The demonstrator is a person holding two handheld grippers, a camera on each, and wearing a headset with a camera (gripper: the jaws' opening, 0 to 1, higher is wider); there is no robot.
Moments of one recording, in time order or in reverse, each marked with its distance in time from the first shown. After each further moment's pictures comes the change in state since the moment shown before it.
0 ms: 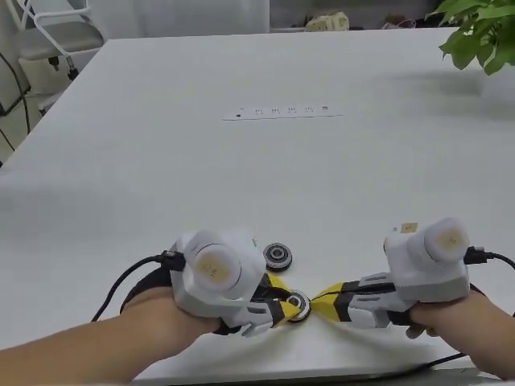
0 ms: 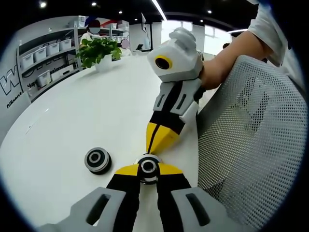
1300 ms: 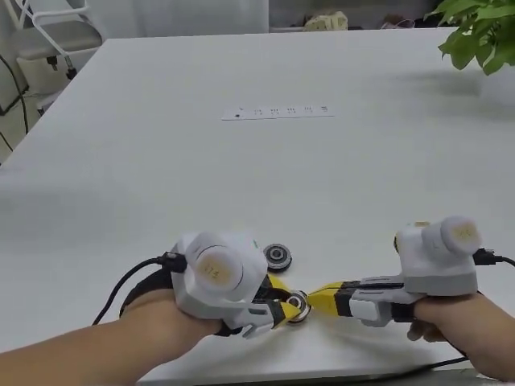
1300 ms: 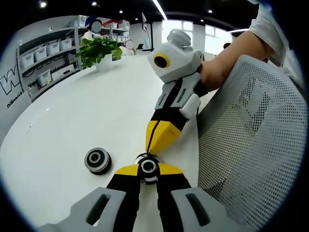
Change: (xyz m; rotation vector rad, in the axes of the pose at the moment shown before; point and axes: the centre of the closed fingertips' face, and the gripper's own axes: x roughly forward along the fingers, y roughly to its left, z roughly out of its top) left arm 0.001 -0.001 0.000 -0.002 0.005 0.005; right arm -0.005 0.011 0.011 0.154 -0.083 0.066
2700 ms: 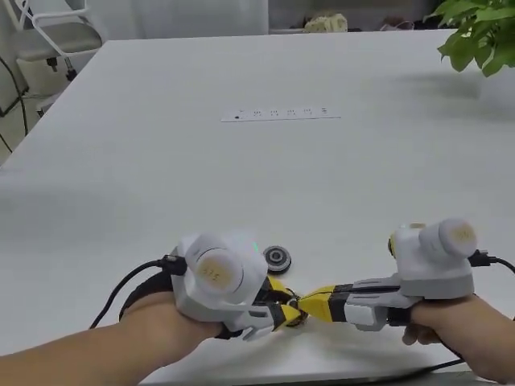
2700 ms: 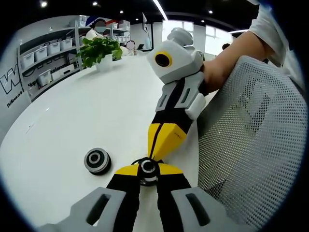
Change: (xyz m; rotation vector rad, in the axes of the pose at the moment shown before) left arm 0.001 0.000 0.001 -0.005 -0.004 -0.001; right arm 0.004 0.013 0.004 -0.014 -0.010 0.069
